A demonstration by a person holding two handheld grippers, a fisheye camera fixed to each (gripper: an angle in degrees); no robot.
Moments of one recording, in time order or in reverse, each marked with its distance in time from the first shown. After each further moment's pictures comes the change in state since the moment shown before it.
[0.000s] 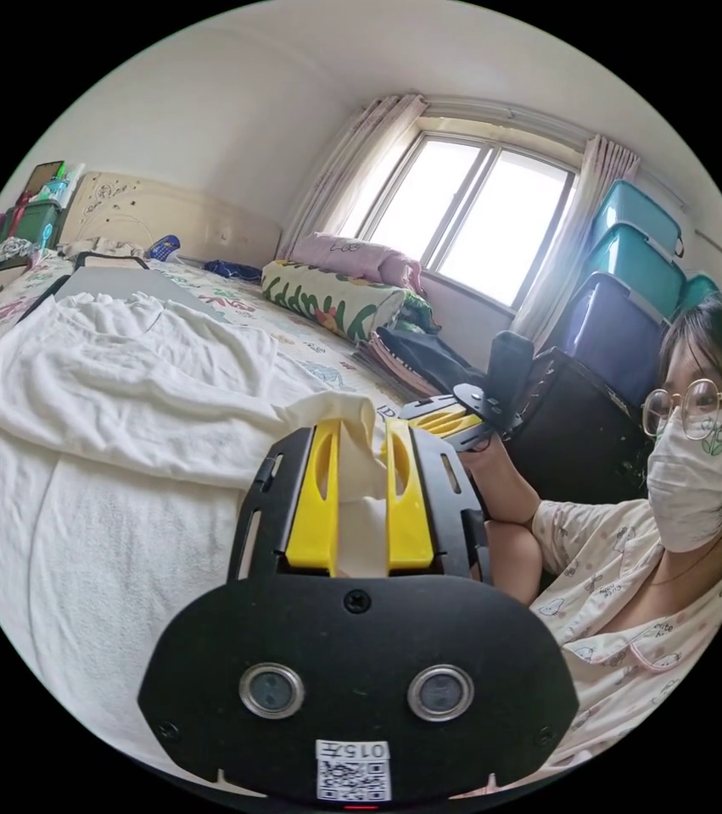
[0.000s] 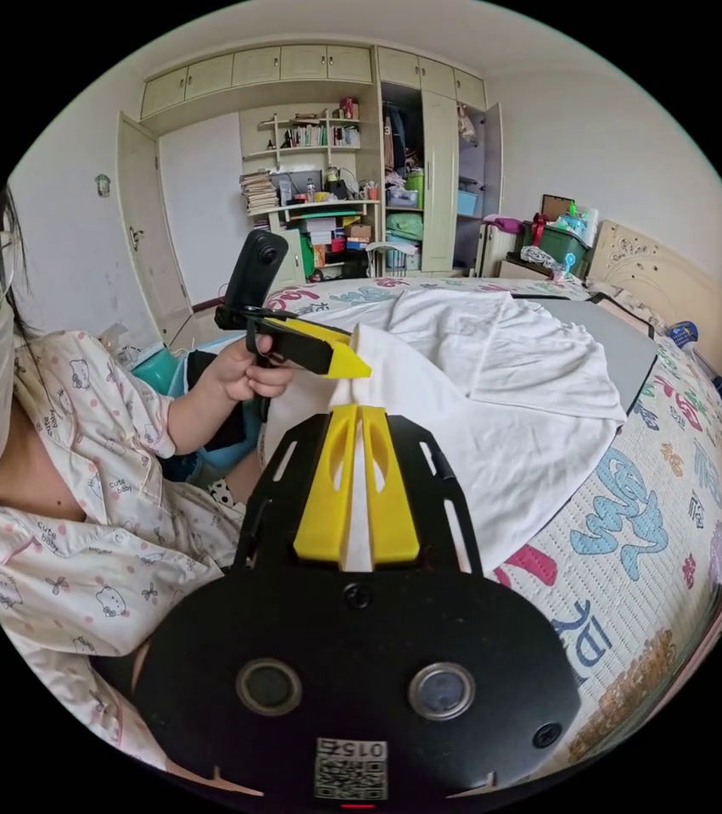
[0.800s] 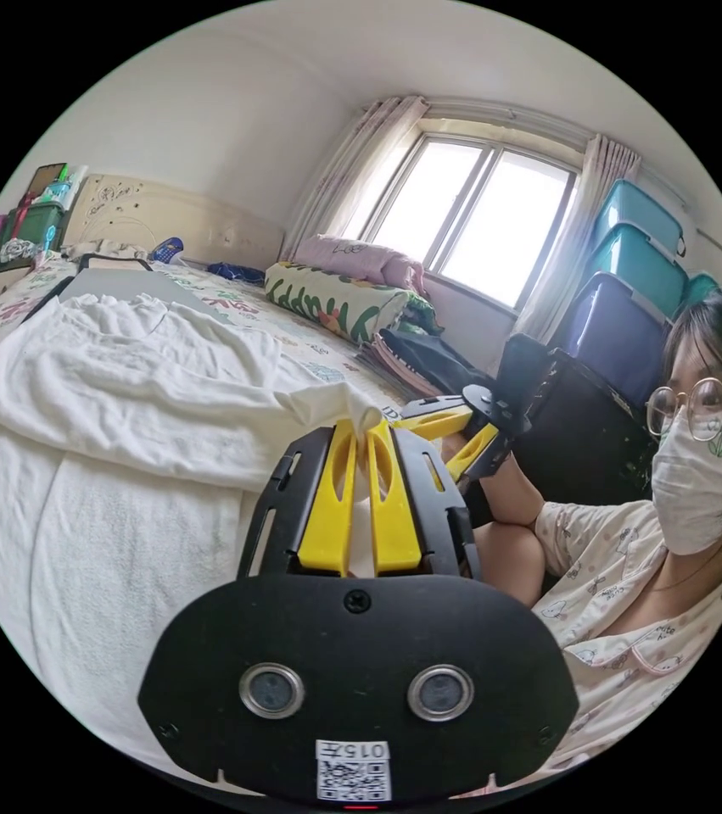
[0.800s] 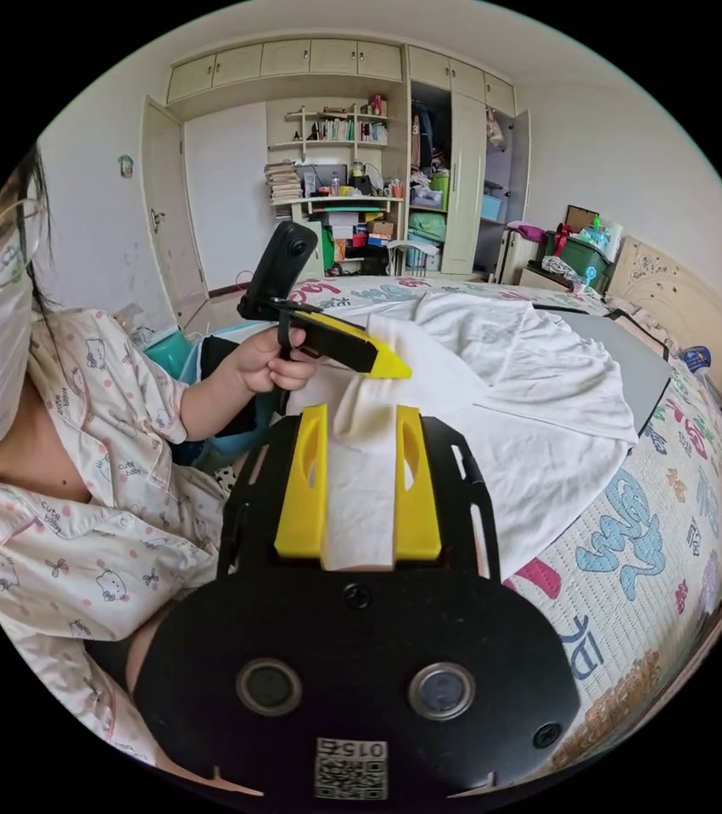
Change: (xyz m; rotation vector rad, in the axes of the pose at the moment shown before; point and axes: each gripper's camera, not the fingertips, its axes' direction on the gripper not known) left arm 0.085 -0.033 0.013 0.012 -0.009 -0.012; right arm -0.040 0.057 0.048 -0.029 -0.012 -0.085
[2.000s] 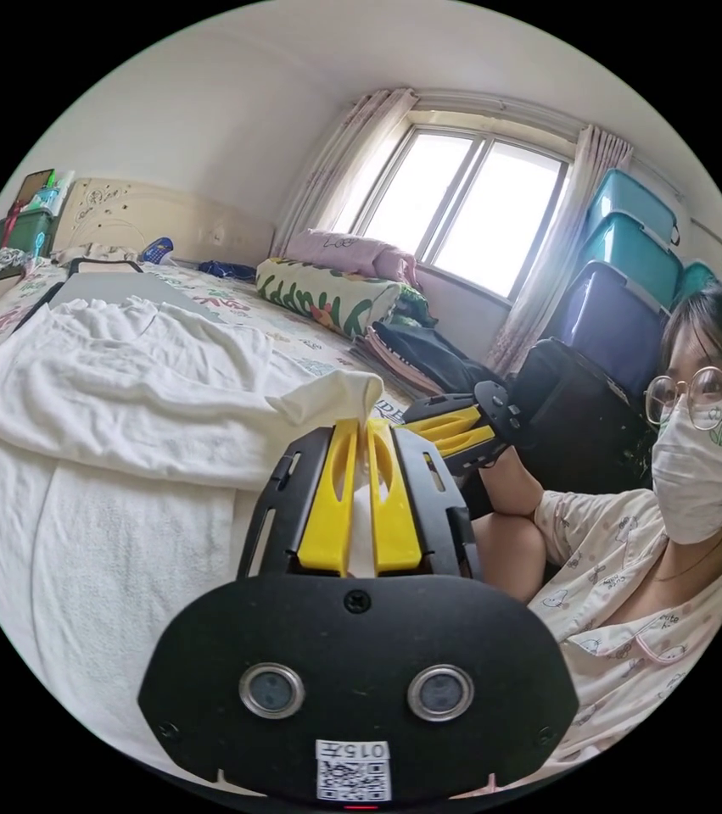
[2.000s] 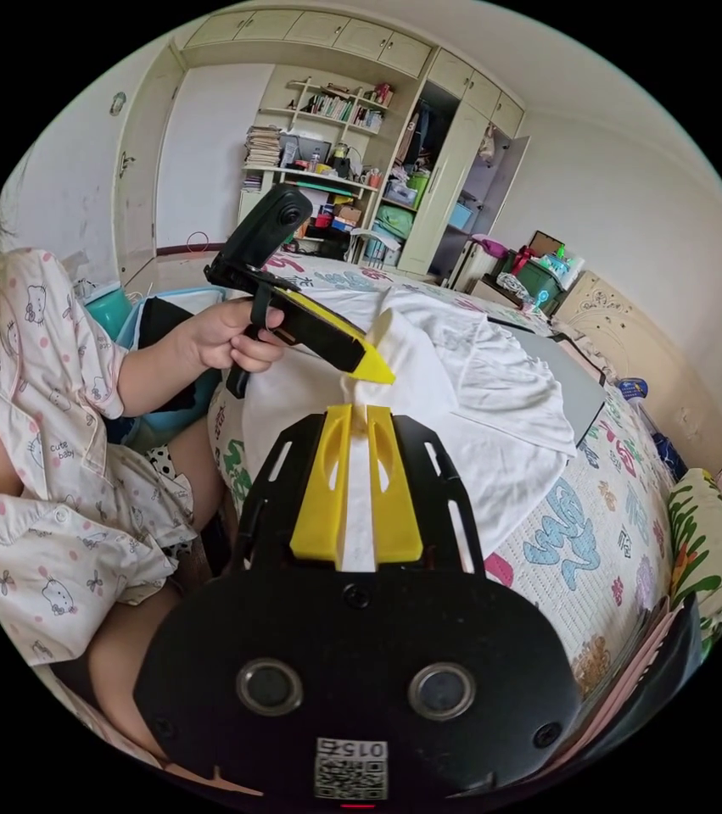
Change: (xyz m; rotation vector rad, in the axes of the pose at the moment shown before) left arm 0.140 -0.046 0.022 -0.036 0.010 0.032; right arm -0.071 0.066 0.069 -0.045 0.263 -0.085
